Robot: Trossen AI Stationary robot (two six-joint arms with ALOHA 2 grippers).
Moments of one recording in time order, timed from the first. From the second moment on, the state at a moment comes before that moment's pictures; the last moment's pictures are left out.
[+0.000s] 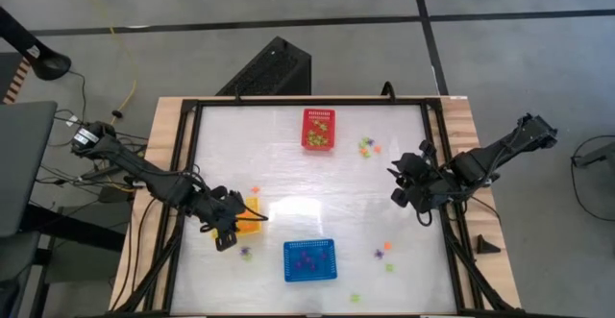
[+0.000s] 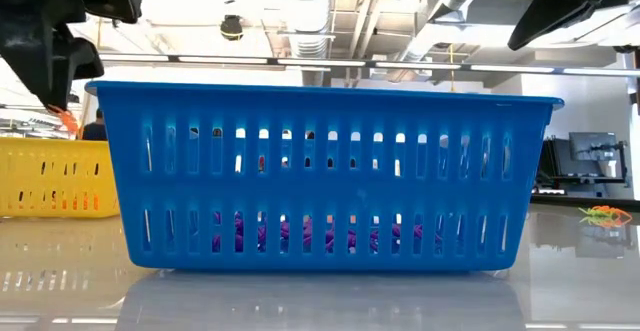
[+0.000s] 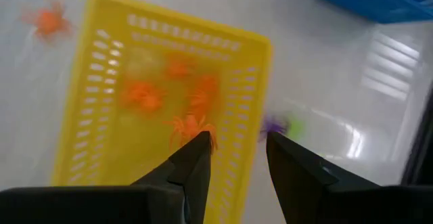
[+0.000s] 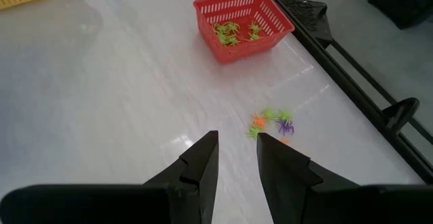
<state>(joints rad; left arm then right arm) -0.48 1.15 0.78 -0.68 -0.07 -0.88 0.50 0.97 0.96 -1.12 0.84 0.80</state>
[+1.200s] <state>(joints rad) -0.47 1.16 0.66 -0.35 -0.01 -0.71 0.50 0.97 0.96 -1.12 0.84 0.80</state>
